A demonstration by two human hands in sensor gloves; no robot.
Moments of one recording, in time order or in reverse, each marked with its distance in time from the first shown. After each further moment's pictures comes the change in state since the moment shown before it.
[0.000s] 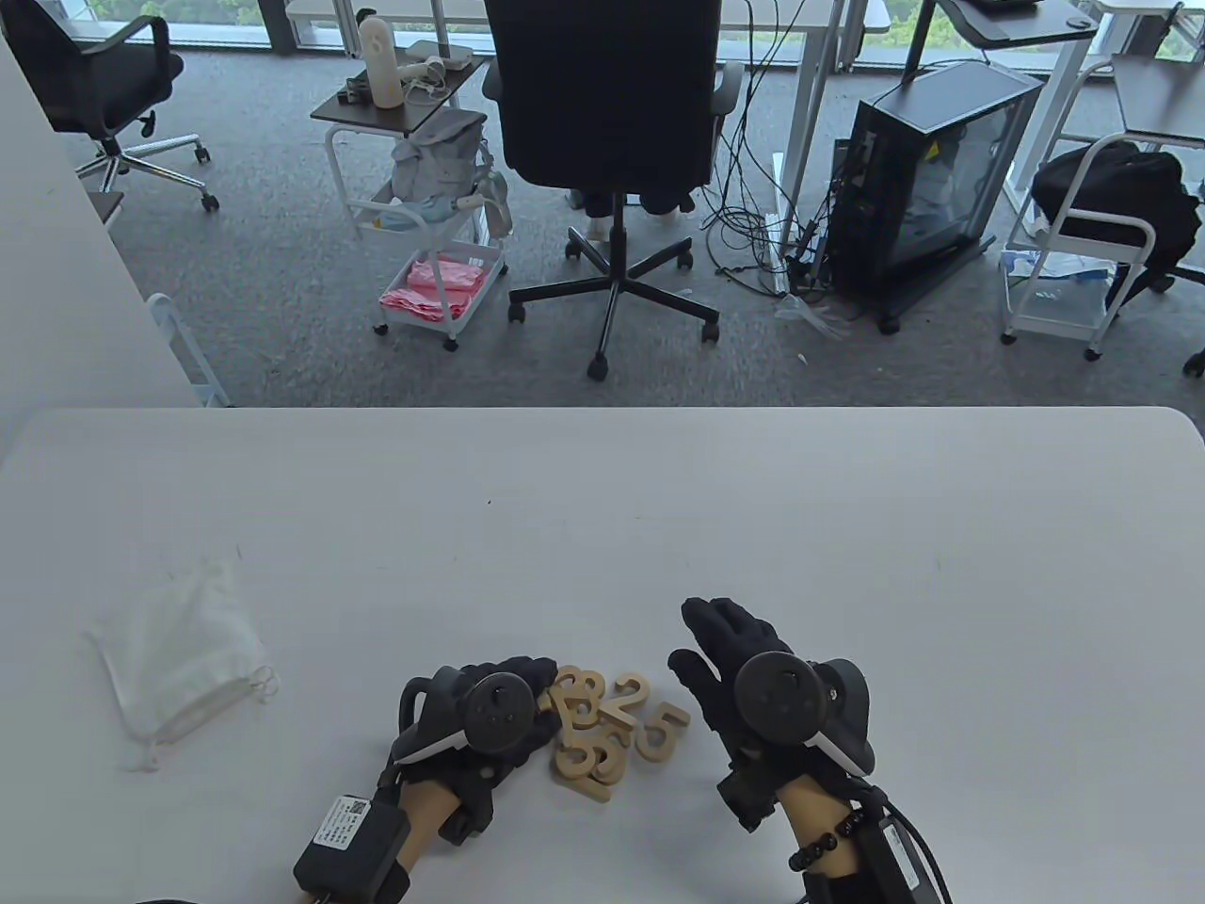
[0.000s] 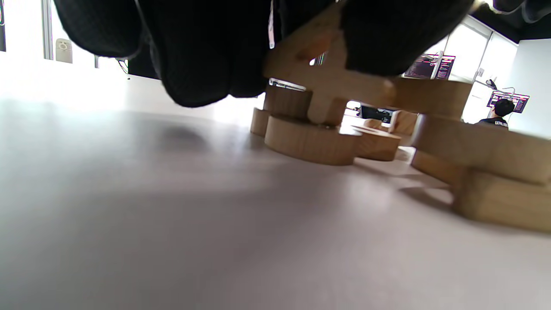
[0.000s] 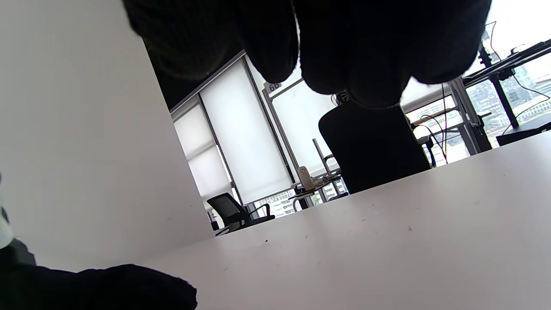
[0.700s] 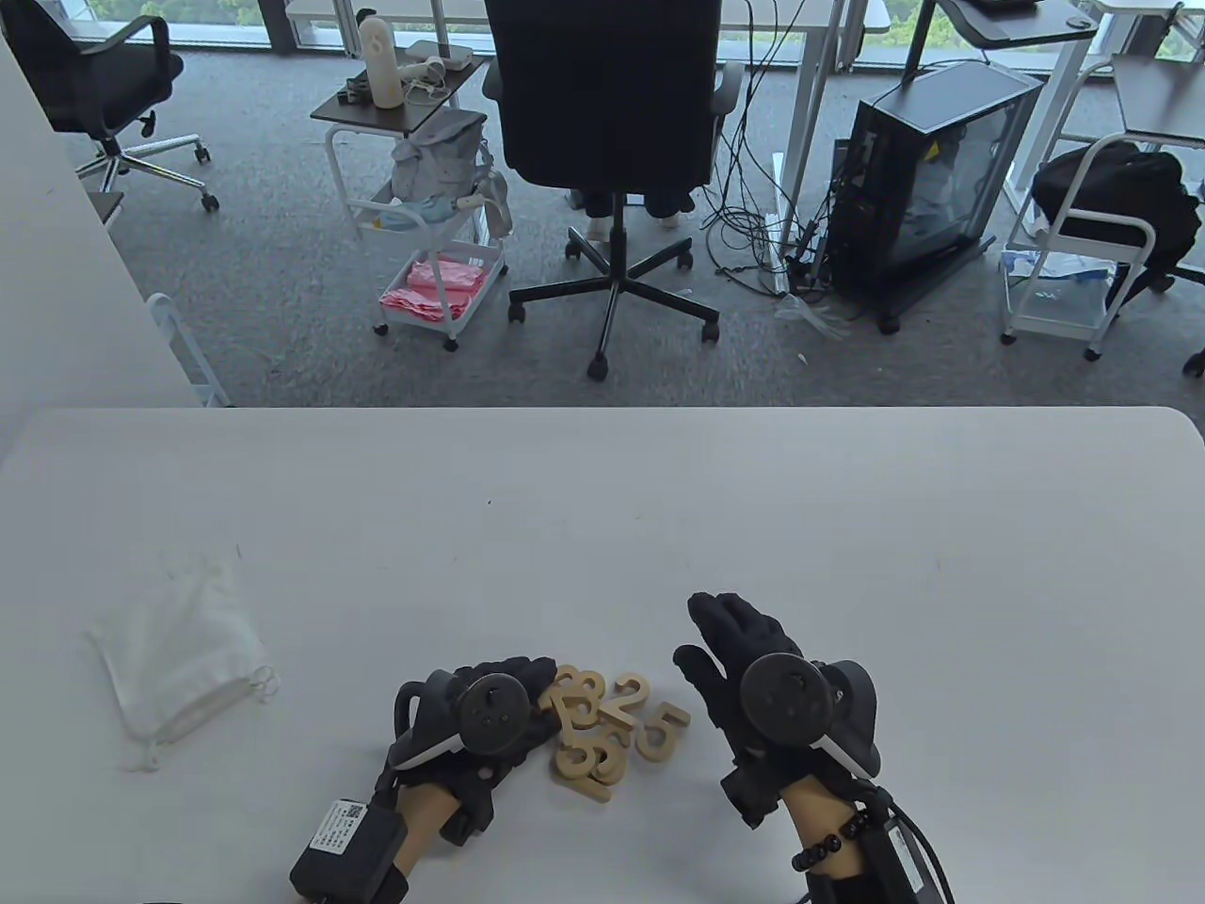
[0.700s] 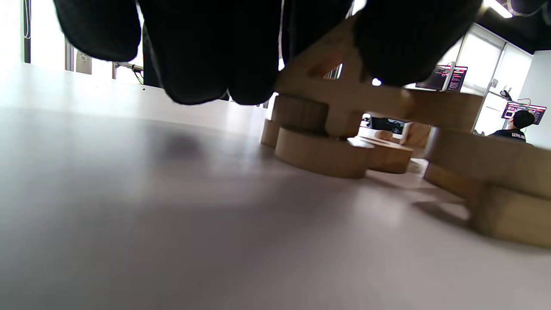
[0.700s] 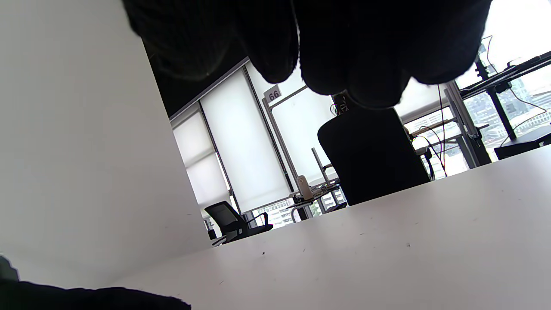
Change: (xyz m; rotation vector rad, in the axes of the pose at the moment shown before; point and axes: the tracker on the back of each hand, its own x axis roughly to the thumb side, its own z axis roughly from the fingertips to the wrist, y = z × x) left_hand -0.001 0.003 0.003 0.030 0.038 0.009; right_hand 0.000 -0.005 0.001 -0.033 0.000 0.010
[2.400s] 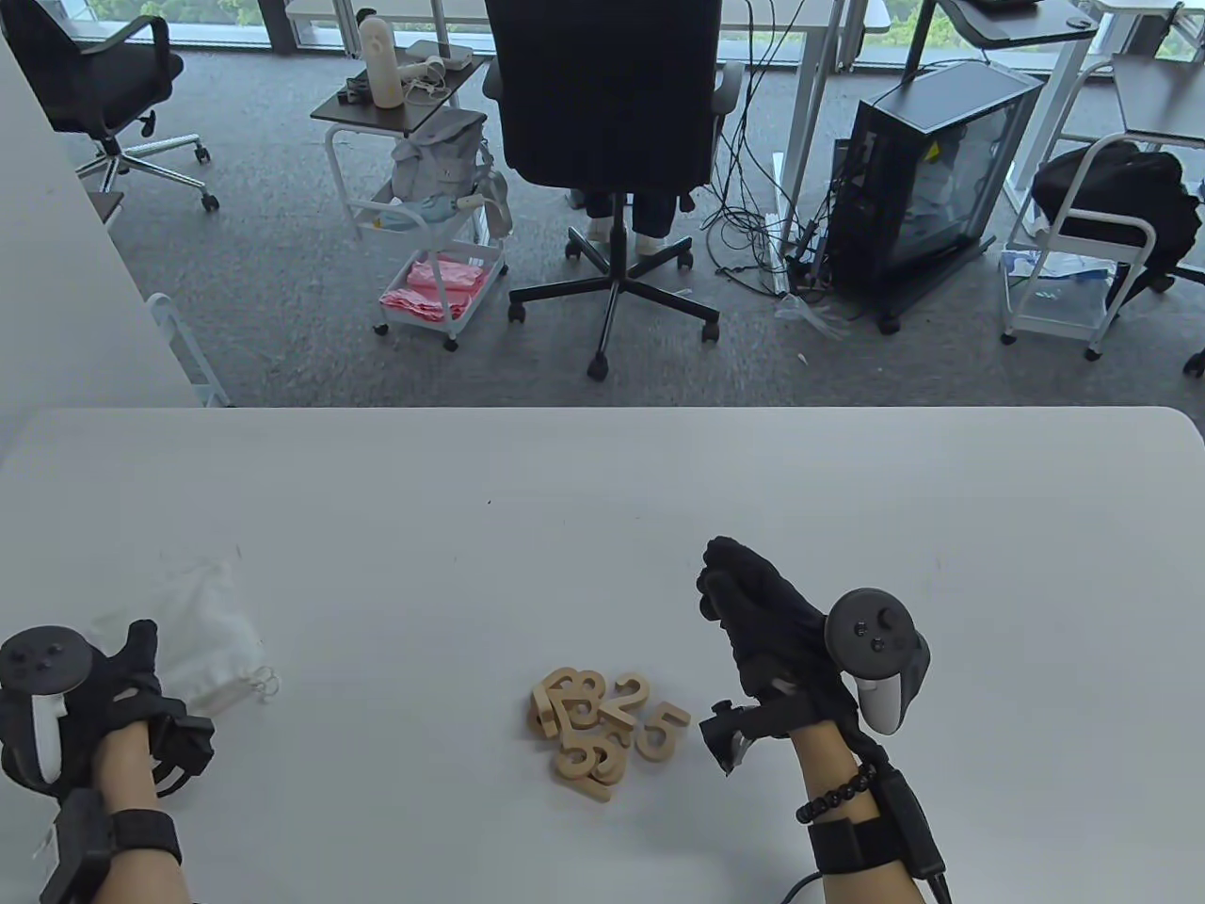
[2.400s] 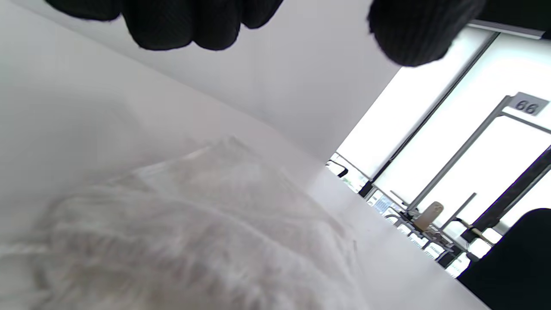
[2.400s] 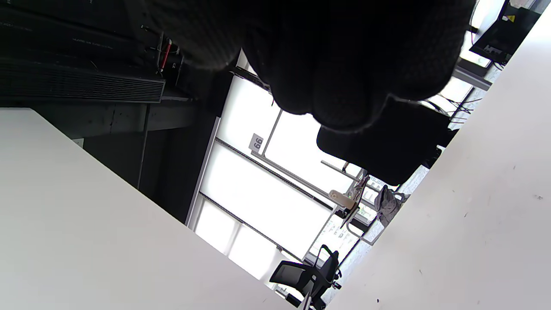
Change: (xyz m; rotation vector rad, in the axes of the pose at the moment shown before) left_hand -0.271 0.116 0.161 0.475 1.112 0.358; right_hand -0.039 -0.012 -0.029 -0.127 0.183 -0.622
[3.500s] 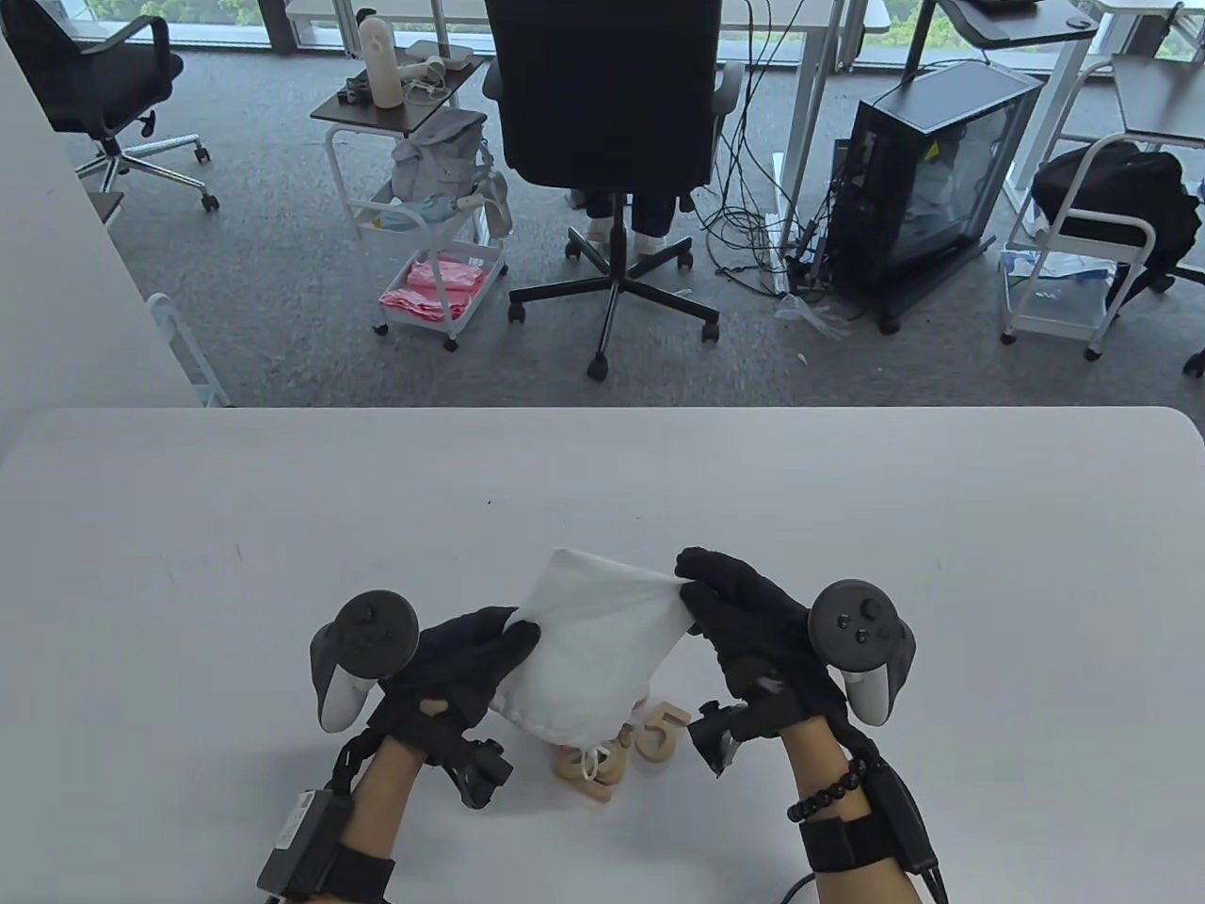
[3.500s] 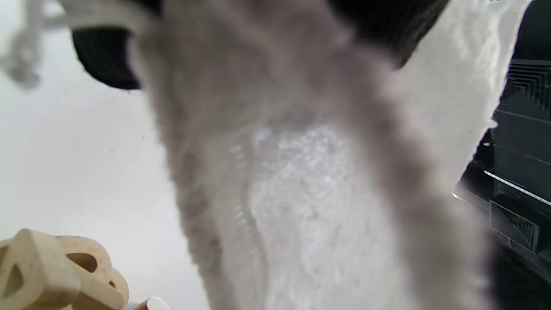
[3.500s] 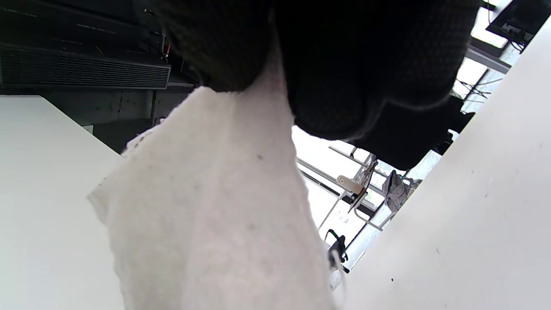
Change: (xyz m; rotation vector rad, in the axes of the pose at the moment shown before) left_hand 0.201 -0.108 0.172 -0.714 -0.787 0.425; right_hand 0.015 0.016 -0.003 0.066 -0.006 -0.023
